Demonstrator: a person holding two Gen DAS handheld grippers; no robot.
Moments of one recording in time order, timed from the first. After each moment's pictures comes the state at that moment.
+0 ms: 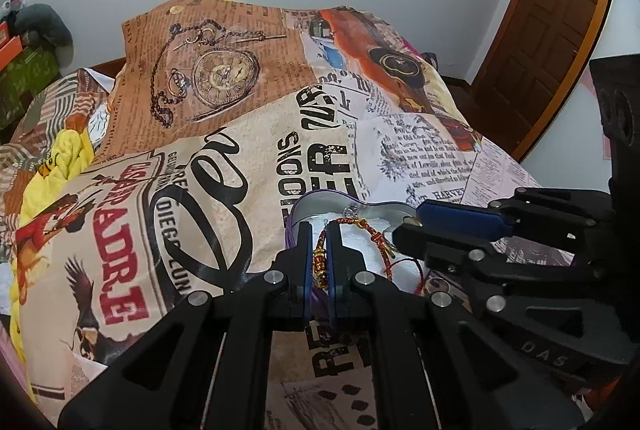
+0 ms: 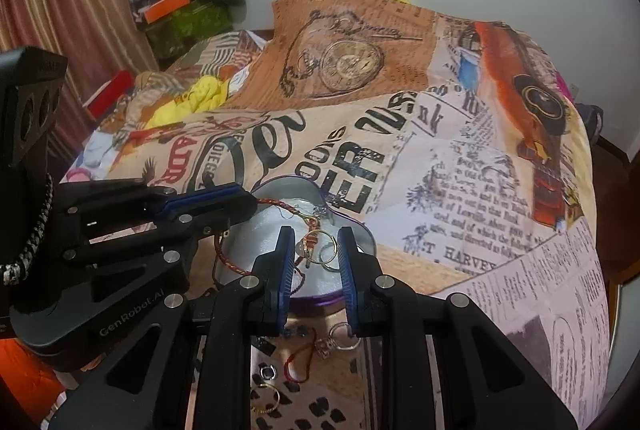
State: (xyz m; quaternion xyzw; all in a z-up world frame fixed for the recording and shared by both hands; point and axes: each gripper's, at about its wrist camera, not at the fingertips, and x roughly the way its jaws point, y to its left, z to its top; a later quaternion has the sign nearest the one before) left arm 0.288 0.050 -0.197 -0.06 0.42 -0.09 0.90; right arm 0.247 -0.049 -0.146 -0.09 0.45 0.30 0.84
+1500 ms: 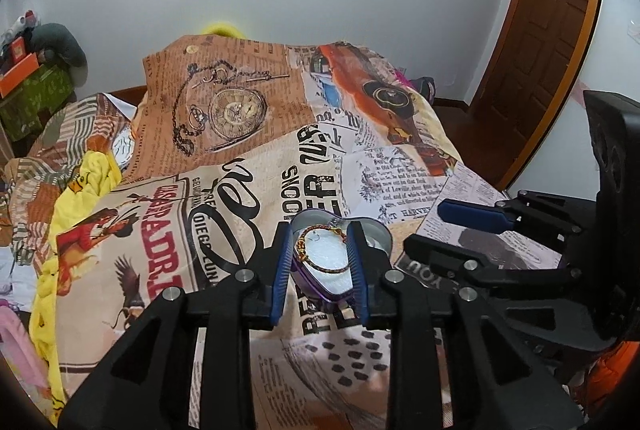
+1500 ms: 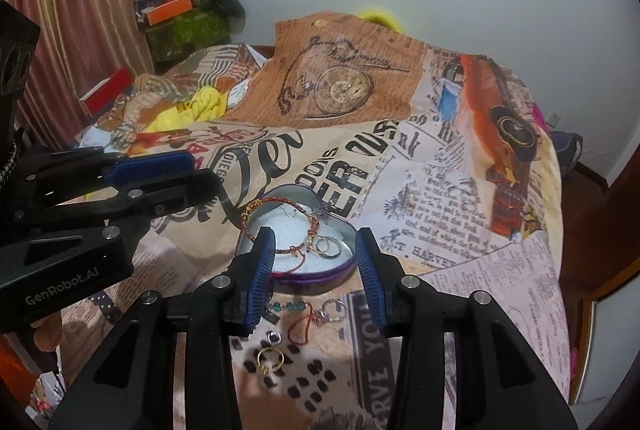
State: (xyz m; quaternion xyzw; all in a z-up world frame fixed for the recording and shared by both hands) left arm 0.236 0.050 -0.132 -0.05 0.38 -0.08 0.92; right arm 0.211 -0.064 -0.103 -0.12 0.40 0.27 0.87
